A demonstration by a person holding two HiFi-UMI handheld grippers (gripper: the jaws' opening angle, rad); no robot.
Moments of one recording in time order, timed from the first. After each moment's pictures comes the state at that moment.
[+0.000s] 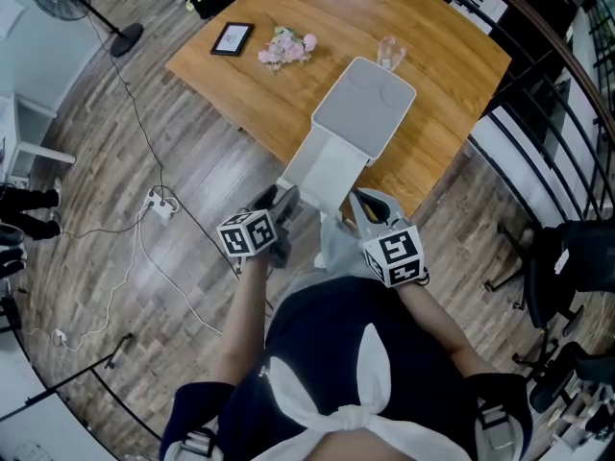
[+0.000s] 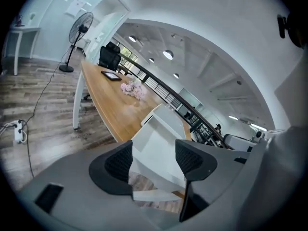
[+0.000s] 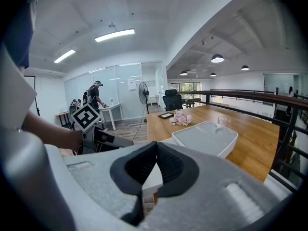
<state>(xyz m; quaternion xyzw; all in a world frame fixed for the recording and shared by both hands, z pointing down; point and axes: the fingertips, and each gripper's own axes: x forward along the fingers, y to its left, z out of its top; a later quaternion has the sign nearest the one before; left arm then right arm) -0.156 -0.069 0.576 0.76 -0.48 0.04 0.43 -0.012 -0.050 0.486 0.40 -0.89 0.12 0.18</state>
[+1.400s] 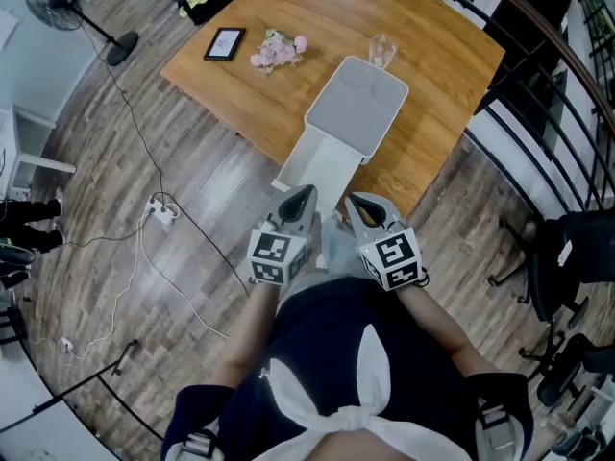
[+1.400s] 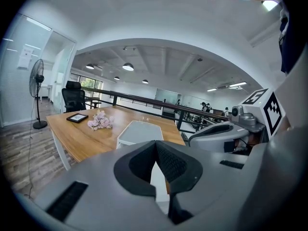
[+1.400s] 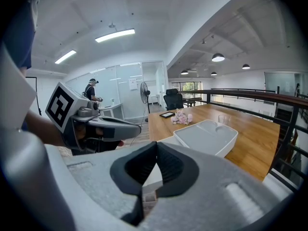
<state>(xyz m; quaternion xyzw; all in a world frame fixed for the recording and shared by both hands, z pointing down) -0.072 -0.056 0.494 0.87 -0.44 0.12 0.18 -0.006 -0.039 0.484 0.40 -0.89 0.13 0.19</state>
